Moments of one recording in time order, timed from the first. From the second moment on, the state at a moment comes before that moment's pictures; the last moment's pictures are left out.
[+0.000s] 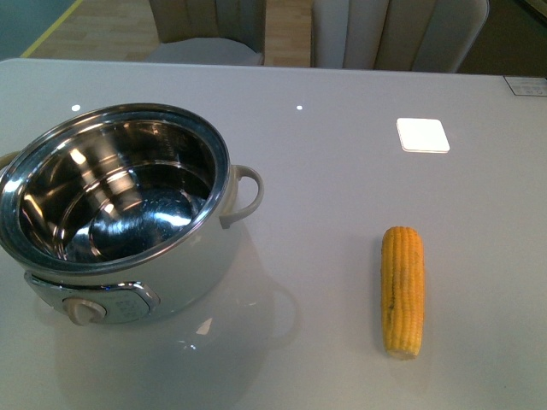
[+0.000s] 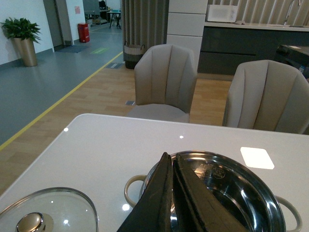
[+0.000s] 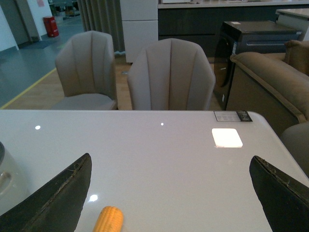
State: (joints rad) left arm 0.00 0.16 0.01 0.16 0.00 -0.01; right arm 0.00 0.01 0.02 0.00 0.00 0.00
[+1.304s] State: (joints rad) left arm 0.00 0.01 0.01 0.00 0.00 -0.01; right arm 0.02 0.28 0.19 -0.42 0.03 0.12
